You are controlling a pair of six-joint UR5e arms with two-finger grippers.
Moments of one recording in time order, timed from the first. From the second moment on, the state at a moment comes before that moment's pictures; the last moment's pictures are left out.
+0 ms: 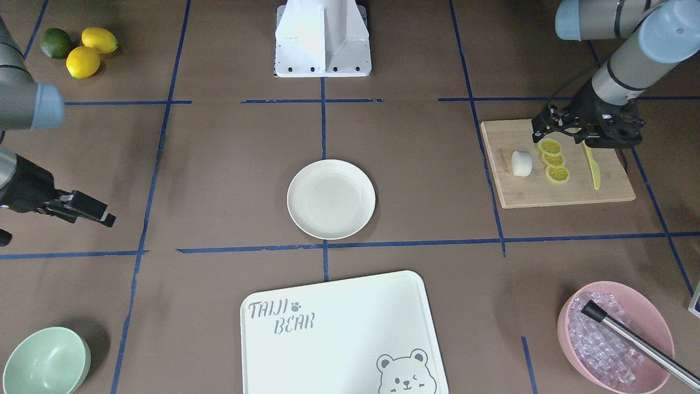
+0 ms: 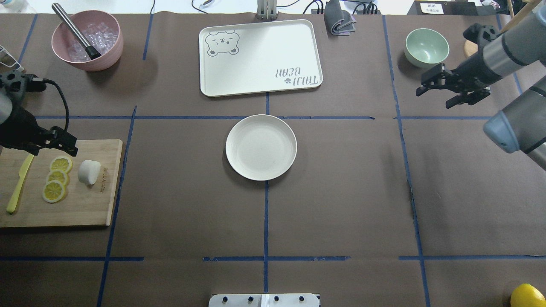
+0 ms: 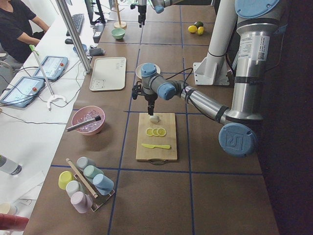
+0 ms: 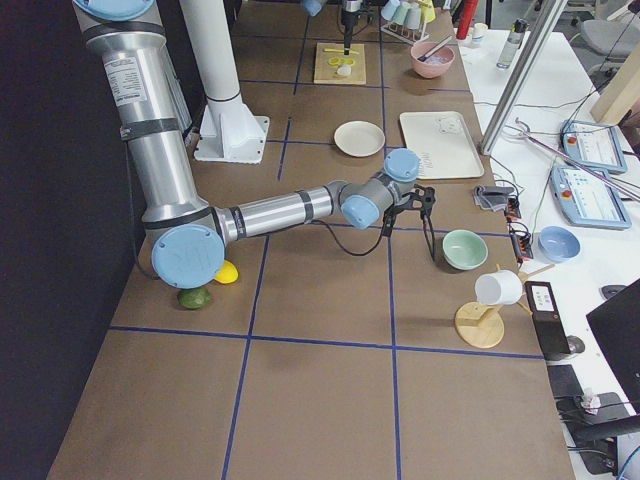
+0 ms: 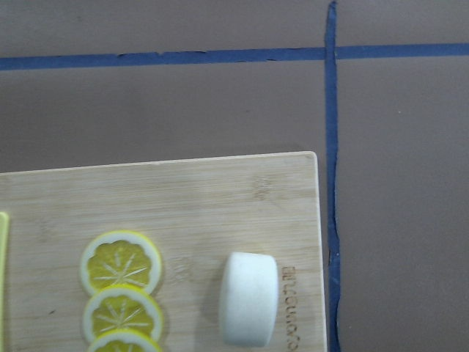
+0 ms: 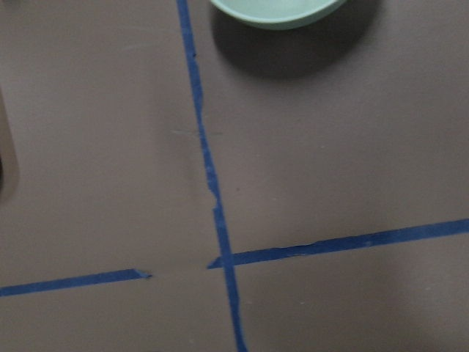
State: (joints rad) left arm -0.87 -1.61 -1.94 -1.76 -2.15 -0.83; right arm 1.14 -1.35 1.56 -1.09 2.40 0.97
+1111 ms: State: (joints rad) left arm -0.81 -1.62 -1.83 -1.86 -2.08 -0.86; right arm 1.15 -1.39 1.56 -1.09 2.40 0.94
